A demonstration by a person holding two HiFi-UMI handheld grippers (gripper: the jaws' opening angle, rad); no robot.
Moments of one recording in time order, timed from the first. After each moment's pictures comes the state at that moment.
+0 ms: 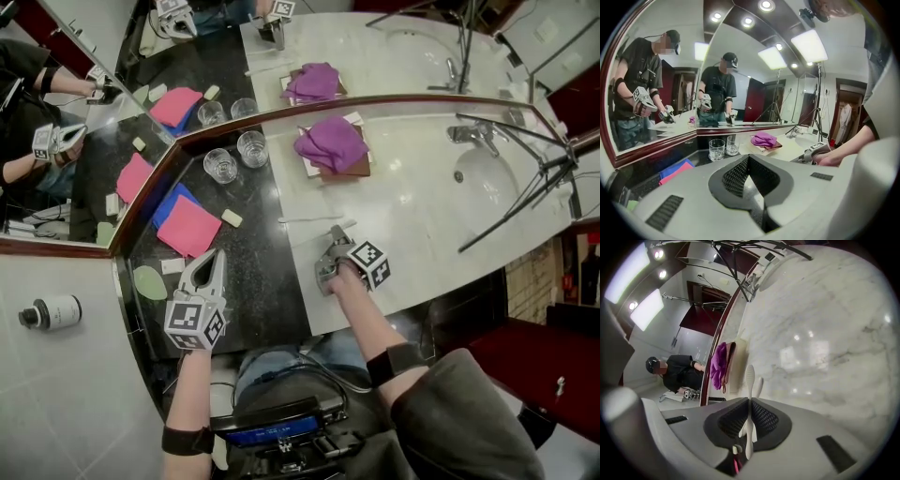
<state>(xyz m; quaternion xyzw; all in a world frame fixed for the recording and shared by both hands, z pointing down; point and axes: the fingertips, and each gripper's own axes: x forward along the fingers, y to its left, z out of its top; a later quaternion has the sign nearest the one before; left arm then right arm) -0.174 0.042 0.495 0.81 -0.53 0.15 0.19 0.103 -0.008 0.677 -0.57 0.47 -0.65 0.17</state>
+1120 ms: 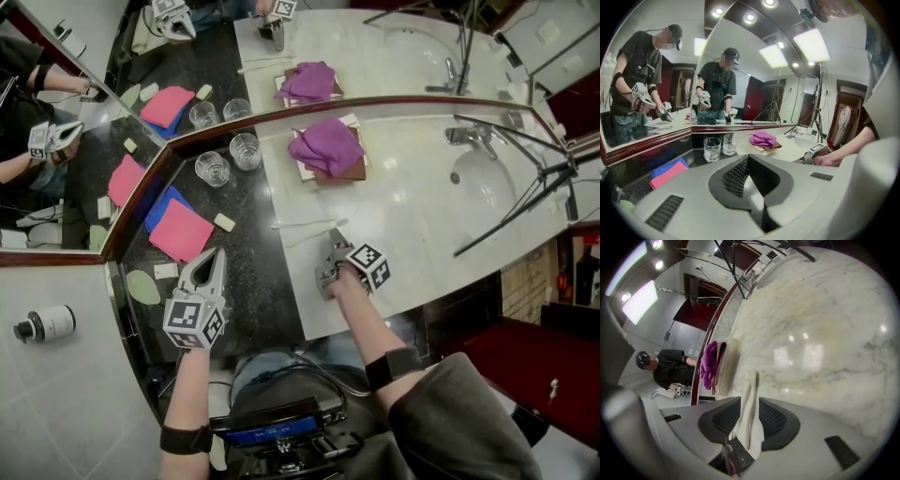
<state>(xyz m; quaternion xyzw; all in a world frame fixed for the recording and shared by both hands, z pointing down) -0.160 0.023 0.506 0.81 -0.53 0.15 0.21 0.119 -0.004 0.695 -0.58 0.46 -0.66 0.12</state>
